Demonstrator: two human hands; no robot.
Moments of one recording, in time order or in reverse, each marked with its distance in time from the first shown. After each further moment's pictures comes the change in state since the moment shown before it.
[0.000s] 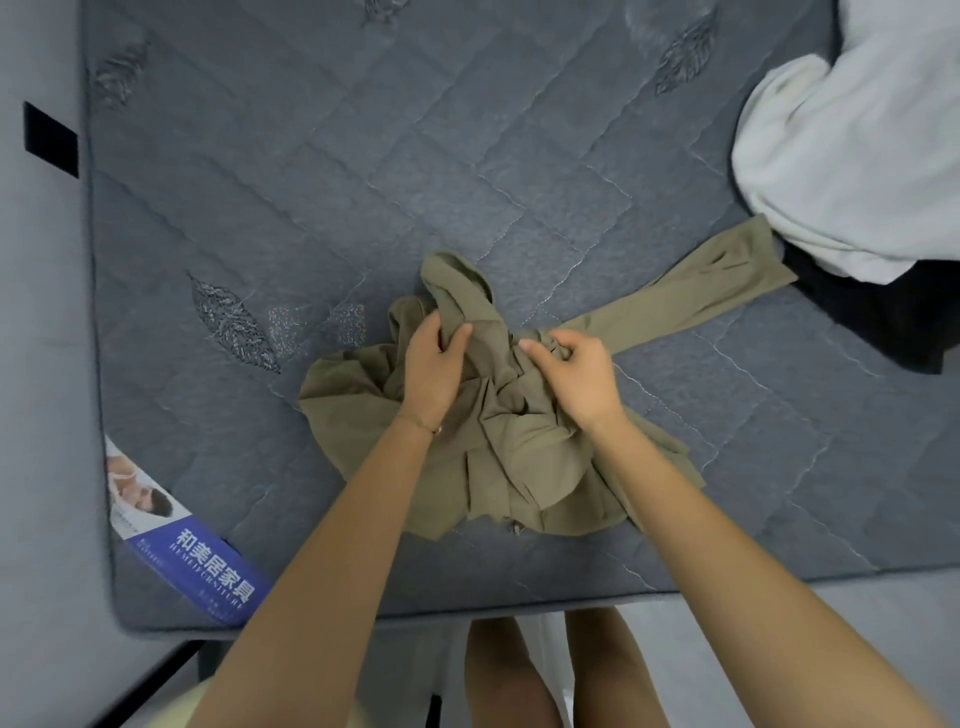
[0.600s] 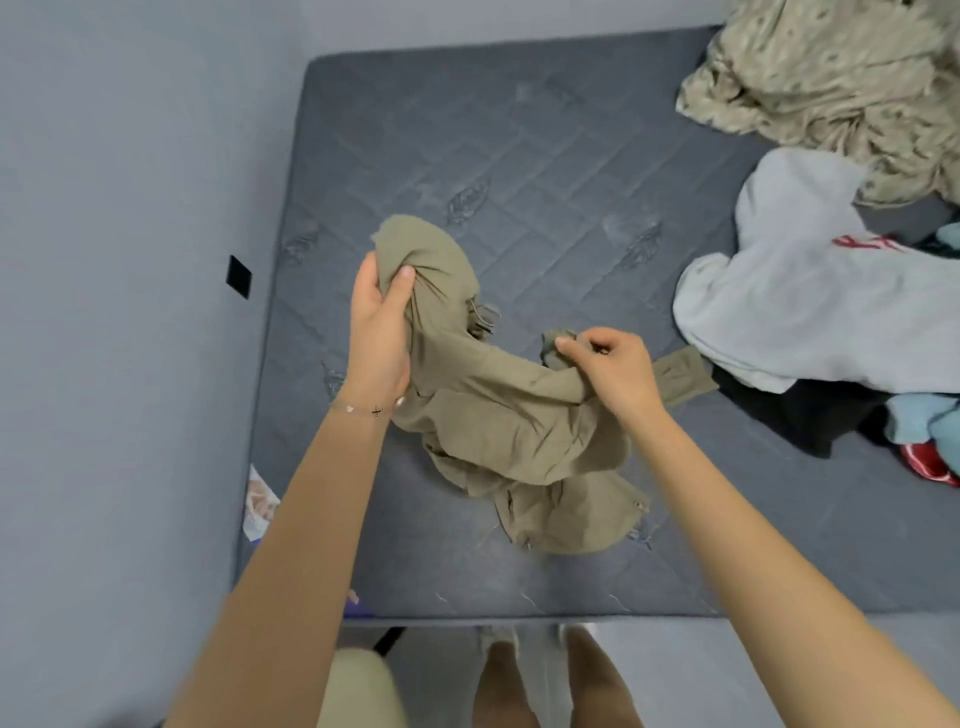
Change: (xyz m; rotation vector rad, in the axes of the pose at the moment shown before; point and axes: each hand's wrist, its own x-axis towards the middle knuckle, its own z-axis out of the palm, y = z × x) left_hand -0.121 0.280 -0.155 -0.560 0.110 0.314; right_hand -0.096 -0.226 -0.111 0.046 0.057 -0.139
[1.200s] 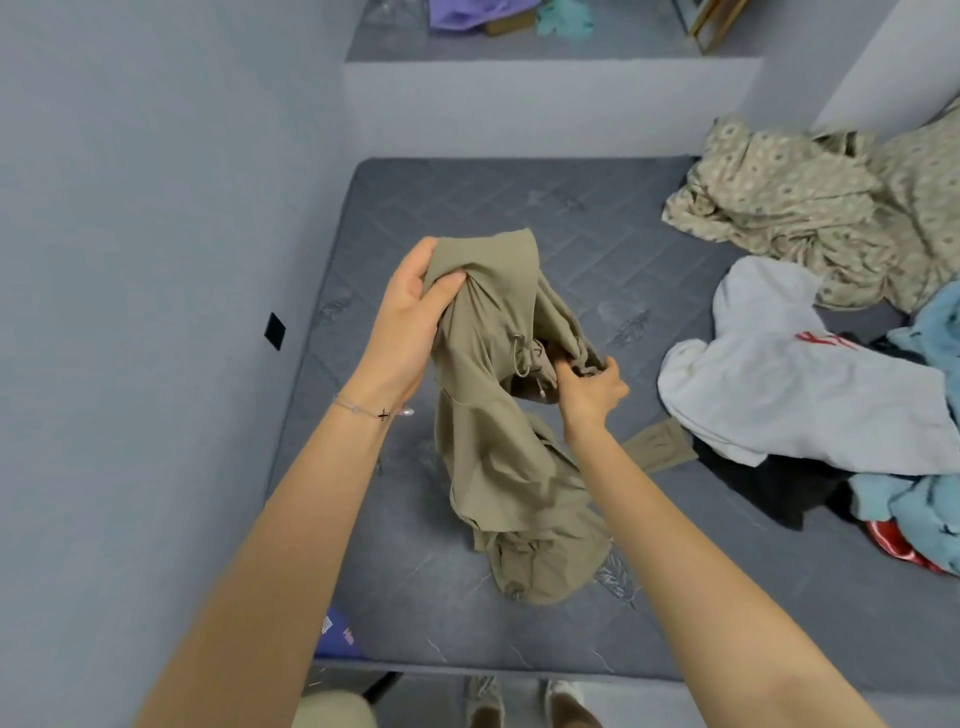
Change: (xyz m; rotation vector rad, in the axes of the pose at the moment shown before) left_hand -0.029 0.126 0.029 0.113 -0.285 0.235; right_hand 0.000 -0.069 0.017 0.257 0.310 0.321
